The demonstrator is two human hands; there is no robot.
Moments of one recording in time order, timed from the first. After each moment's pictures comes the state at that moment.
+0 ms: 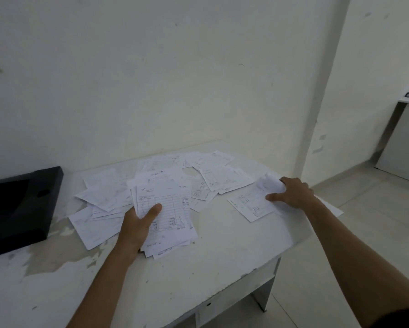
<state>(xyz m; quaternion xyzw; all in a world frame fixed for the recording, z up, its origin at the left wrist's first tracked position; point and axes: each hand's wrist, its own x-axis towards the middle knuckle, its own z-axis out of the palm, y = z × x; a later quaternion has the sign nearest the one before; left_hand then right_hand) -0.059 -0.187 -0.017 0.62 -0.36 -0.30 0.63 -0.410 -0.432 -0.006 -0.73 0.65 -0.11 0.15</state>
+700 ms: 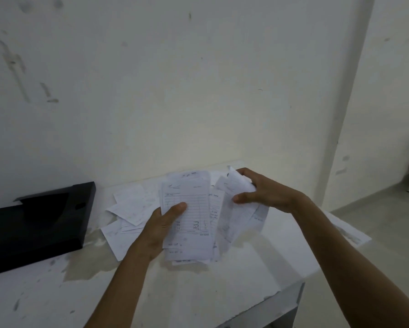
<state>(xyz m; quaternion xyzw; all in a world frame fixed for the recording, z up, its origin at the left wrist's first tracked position) -0.054 -0.180 0.036 0.51 -0.38 -0.44 0.63 -0.301 -0.342 0.104 -0.82 0.27 -0.20 0.46</state>
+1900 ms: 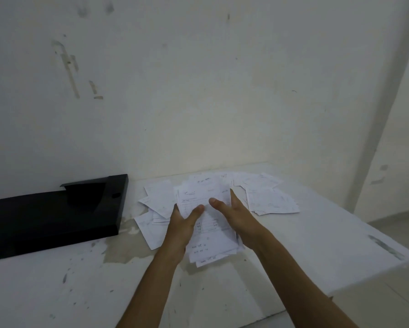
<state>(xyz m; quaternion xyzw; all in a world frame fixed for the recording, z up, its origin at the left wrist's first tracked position) -0.046 -0.165 0.021 0.57 -0.32 -0.31 0.69 -0.175 -0.256 0.041 -0.67 0.19 -0.31 0.64</state>
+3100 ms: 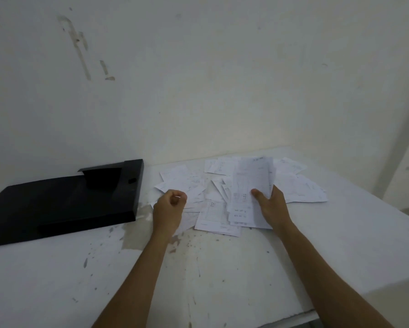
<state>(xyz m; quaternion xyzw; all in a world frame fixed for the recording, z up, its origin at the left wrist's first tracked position) 0.048 -0.168 -0.016 0.77 -0.33 -0.05 0.54 -0.174 -0.317 -0.011 -0.67 0.38 -0.44 0.47</state>
